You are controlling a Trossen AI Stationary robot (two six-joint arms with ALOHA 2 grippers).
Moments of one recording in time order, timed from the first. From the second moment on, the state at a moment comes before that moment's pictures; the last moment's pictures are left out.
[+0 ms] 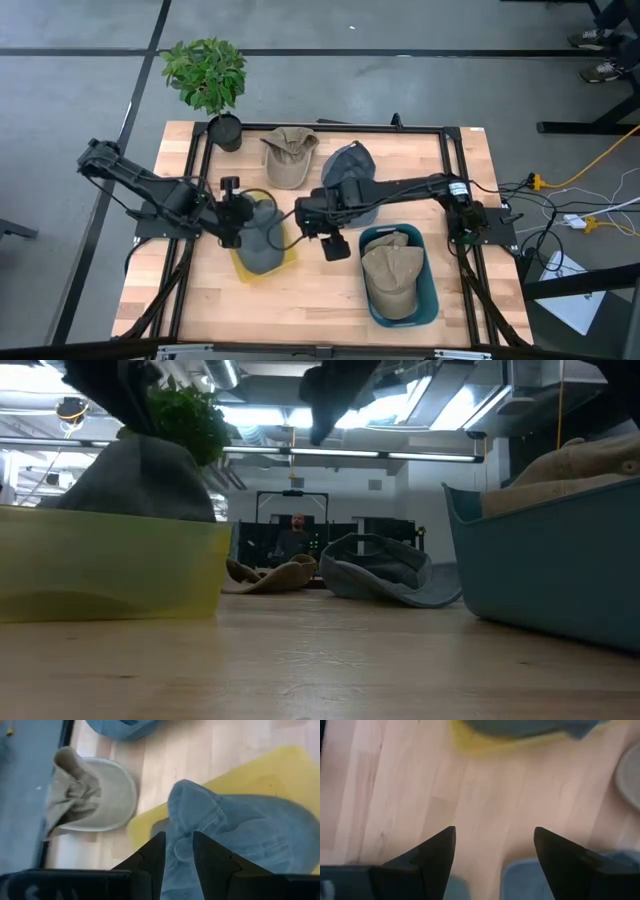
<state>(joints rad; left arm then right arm) -0.43 1.08 0.98 -1.06 -0.54 -0.34 0.15 2.12 2.19 -1.31 0.00 -0.12</state>
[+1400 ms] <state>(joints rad) -0.35 0.98 0.71 -0.89 -0.57 -0.47 0.24 1.45 1.44 -1.05 0.37 0.27</state>
